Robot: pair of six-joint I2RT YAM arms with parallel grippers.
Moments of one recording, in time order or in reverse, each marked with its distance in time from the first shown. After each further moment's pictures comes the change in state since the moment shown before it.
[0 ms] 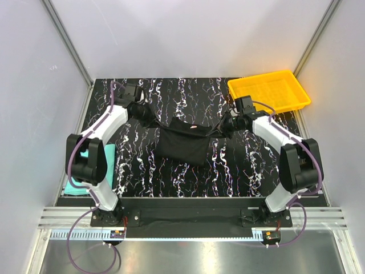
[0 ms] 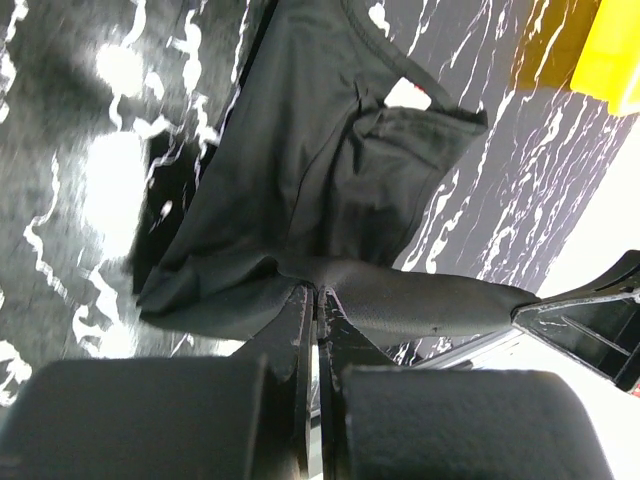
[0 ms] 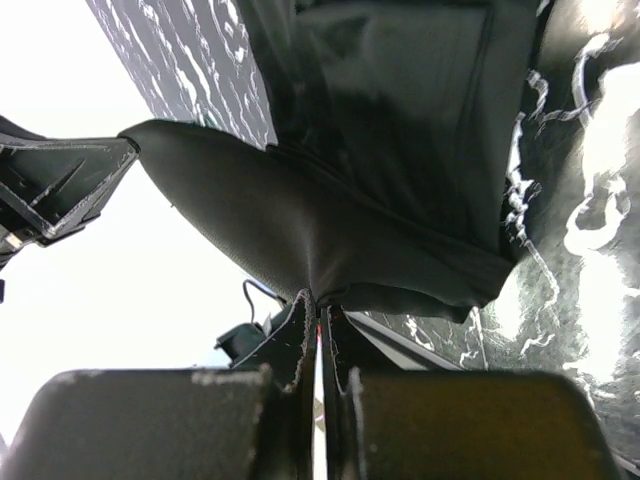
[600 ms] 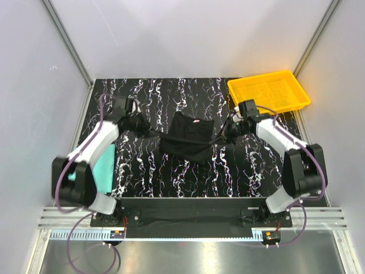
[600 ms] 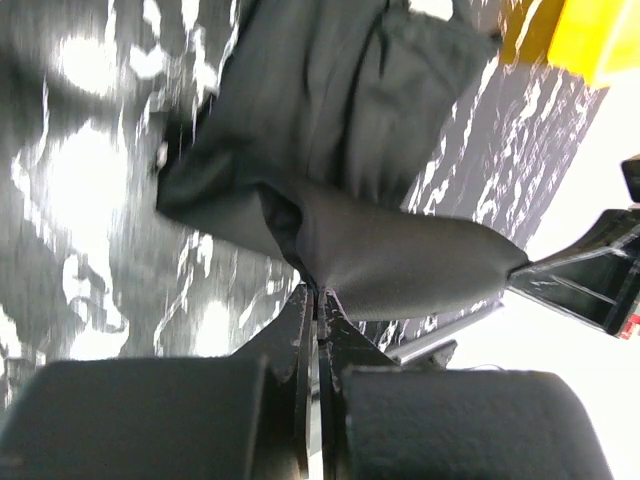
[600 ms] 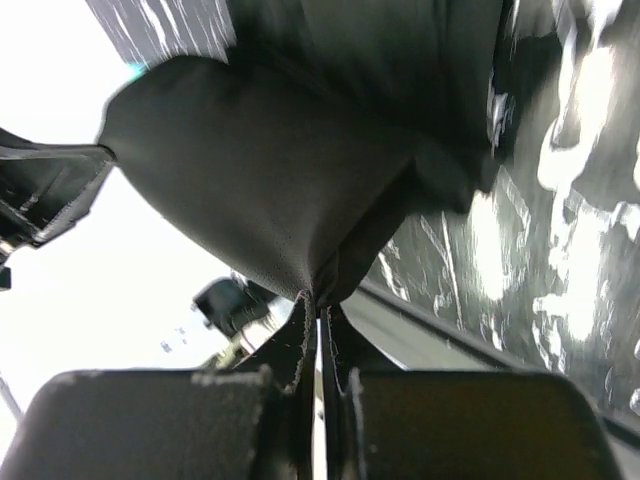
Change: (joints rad) left arm 0.022 -0.166 -0.182 0.060 0.053 -0.034; right arm -0.051 0.001 0.003 -0.117 -0.085 -0.115
